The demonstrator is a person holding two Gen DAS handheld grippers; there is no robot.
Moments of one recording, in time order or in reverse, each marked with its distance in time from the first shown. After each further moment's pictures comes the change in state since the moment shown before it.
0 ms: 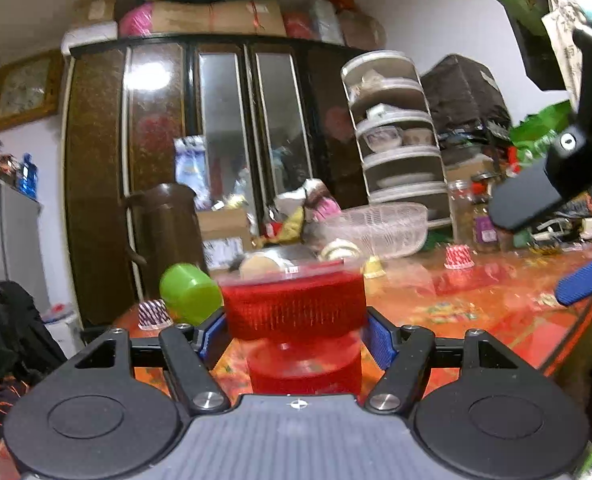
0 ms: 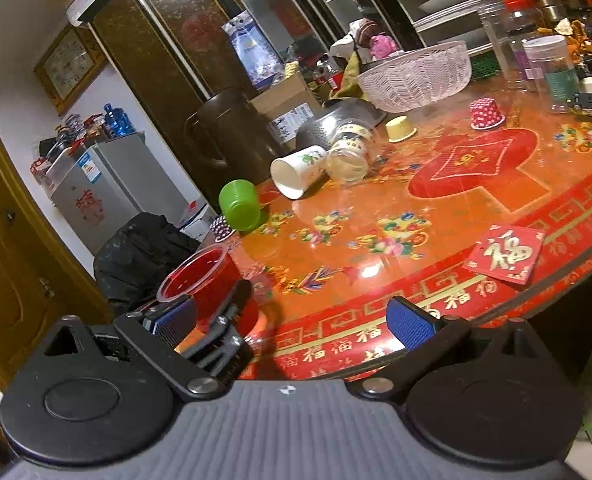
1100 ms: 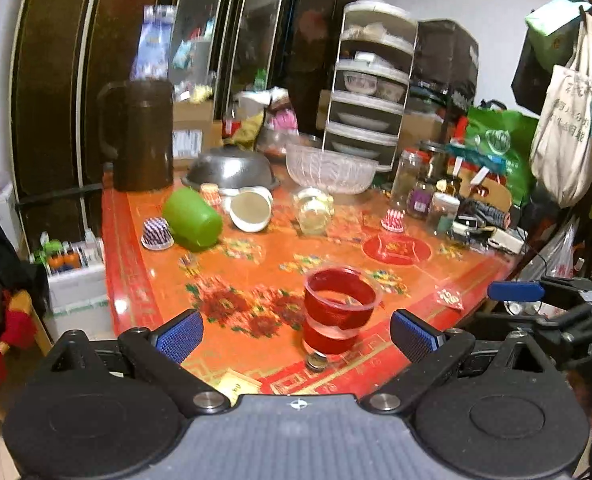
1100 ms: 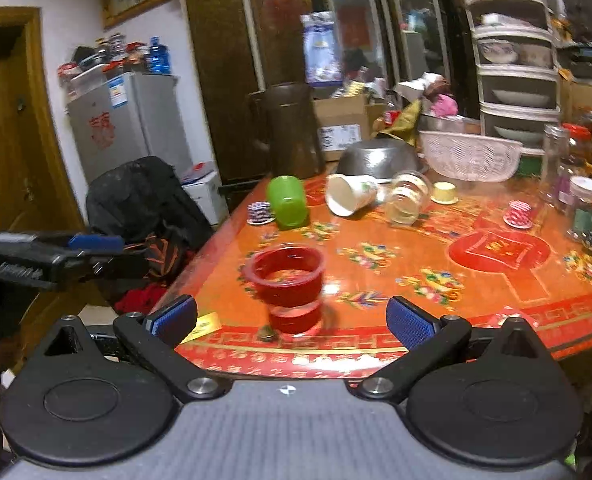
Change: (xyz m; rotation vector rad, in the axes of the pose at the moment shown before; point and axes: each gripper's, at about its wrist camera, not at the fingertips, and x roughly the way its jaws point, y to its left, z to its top) left arm -0.044 0.145 0.101 -0.230 0.457 -0.337; right arm -0.020 0.106 0.000 -0.350 0.015 -0.125
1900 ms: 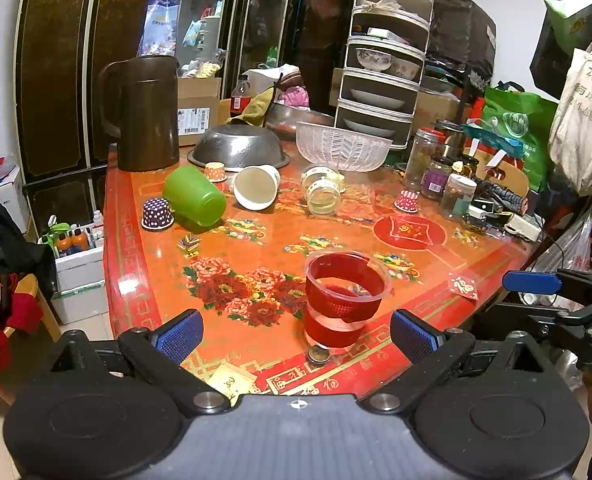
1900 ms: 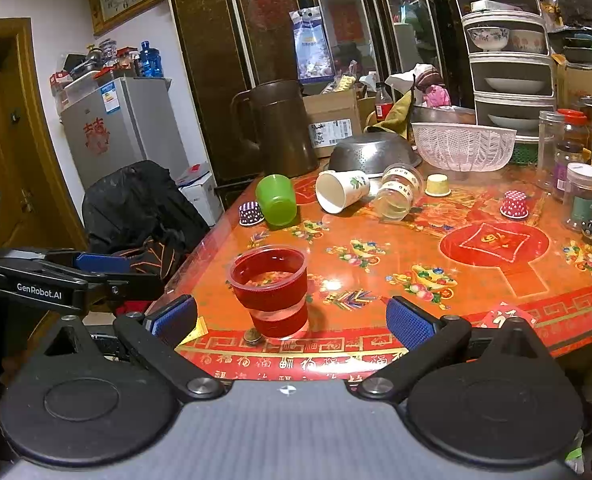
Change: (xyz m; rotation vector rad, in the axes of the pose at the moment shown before) left arm 0.012 -0.010 0.005 -0.002 0.053 0.054; right arm -0.003 -0.010 0.000 0.023 0.001 0.019
